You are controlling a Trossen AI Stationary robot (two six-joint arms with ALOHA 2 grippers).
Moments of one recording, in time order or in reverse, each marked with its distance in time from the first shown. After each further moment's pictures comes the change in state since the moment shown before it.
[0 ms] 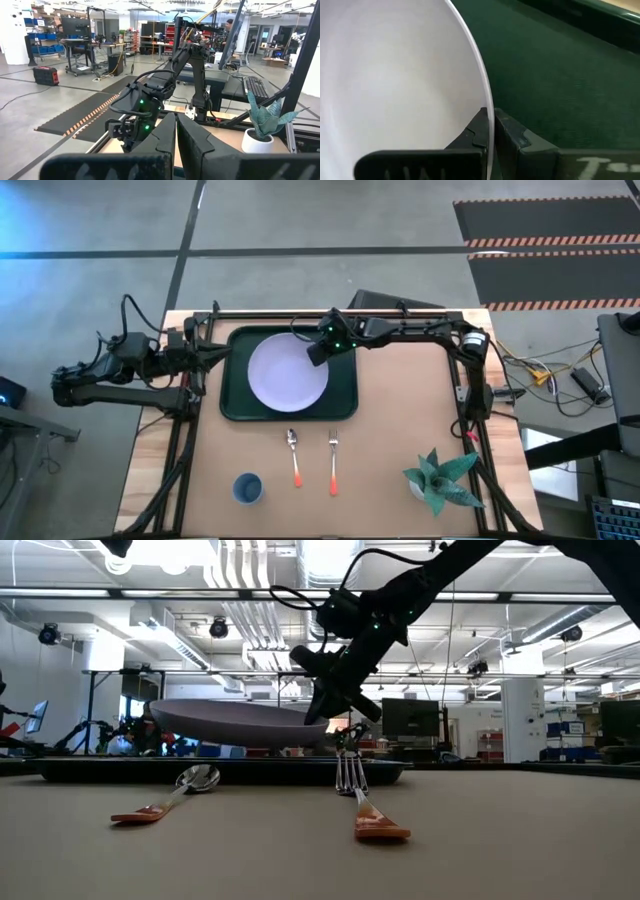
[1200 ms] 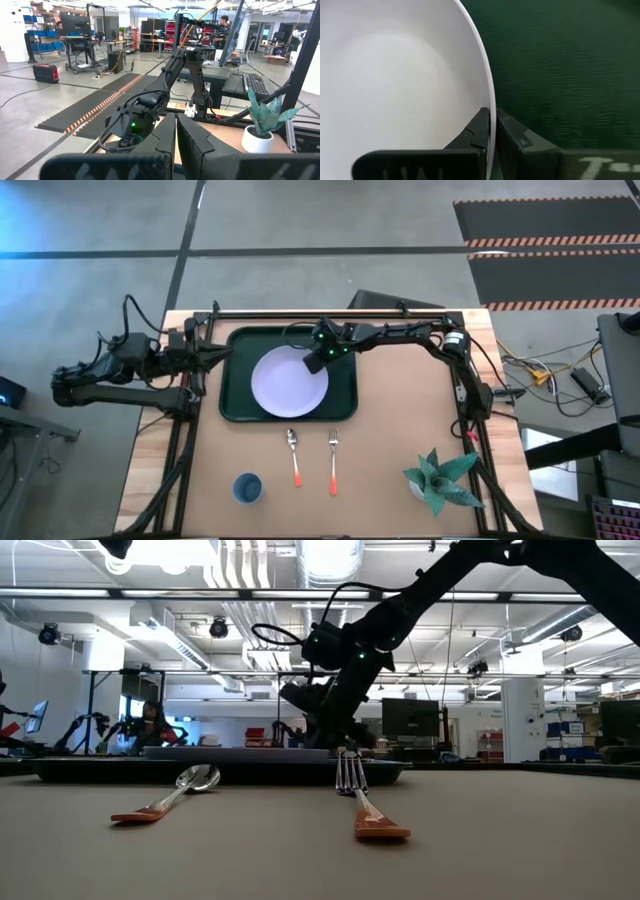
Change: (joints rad) left arm 0.000 -0.002 0.000 -0.016 -0.001 -0.004; right arm 0.004 0.163 0.081 -0.052 -0.024 -0.070
